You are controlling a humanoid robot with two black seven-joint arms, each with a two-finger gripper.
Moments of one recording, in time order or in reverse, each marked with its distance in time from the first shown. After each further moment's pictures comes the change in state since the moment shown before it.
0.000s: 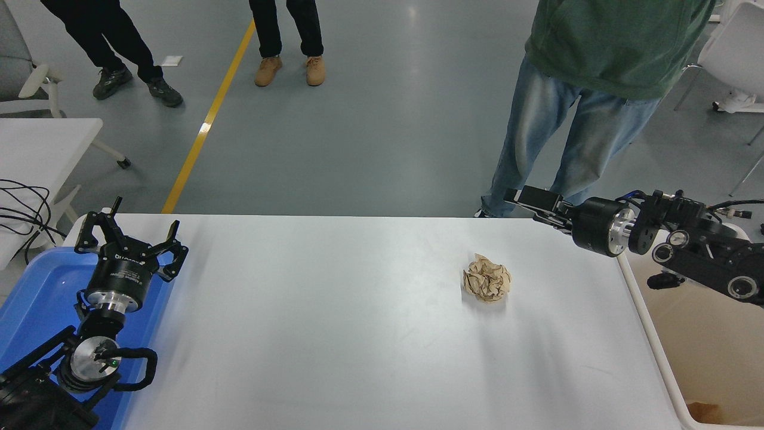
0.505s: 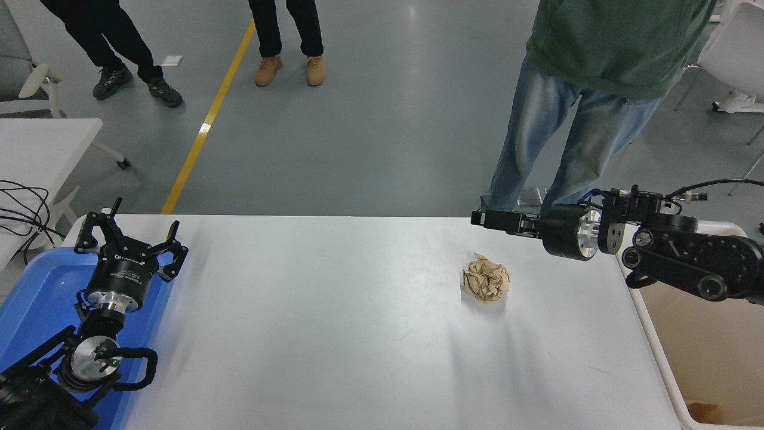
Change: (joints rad) left arm 0.000 0.000 0.000 0.000 0.000 0.000 0.000; right arm 0.056 0.092 -0.130 0.000 -0.145 -0.033 0.000
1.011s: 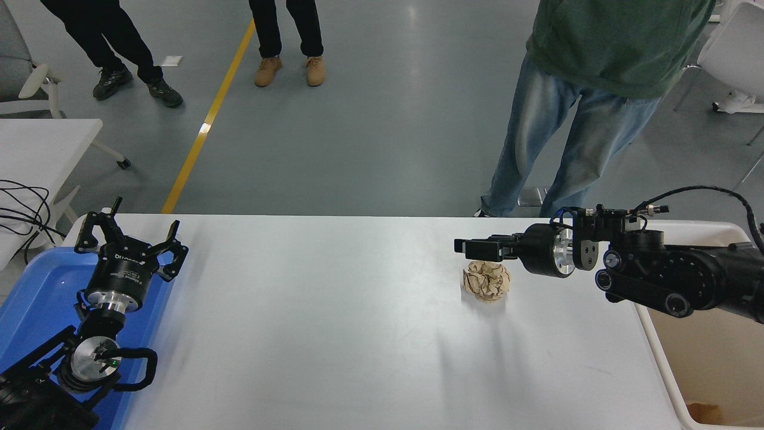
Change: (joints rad) left arm 0.000 0.001 0.000 0.000 0.000 0.000 0.000; right arm -0.004 0.151 -0.173 -0.153 -0.054 -0.157 -0.001
